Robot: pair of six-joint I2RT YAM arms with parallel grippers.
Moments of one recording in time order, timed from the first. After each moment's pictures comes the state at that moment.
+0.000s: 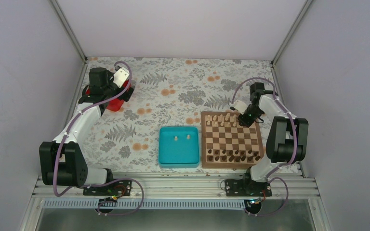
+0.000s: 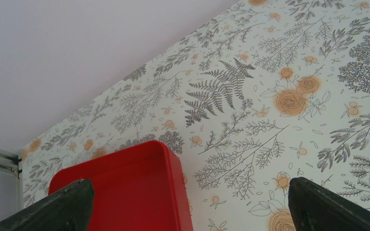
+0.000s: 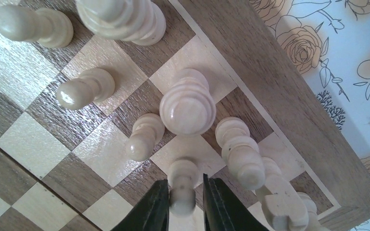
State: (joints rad) left arm -0.04 1.36 1.00 -0.20 0.25 0.49; right arm -0.06 1.65 1.10 -0.93 -0.12 -0.89
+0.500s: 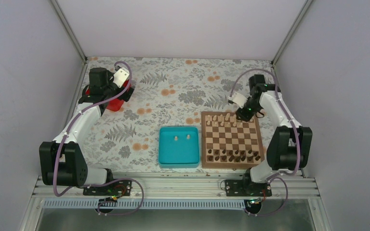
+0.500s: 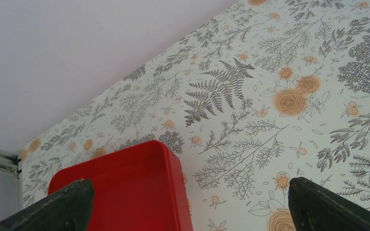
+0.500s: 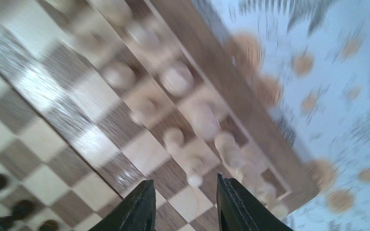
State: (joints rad) left arm -0.04 1.36 1.00 -0.20 0.25 0.49; right arm -0.02 1.58 1.19 -1.04 -0.14 -0.88
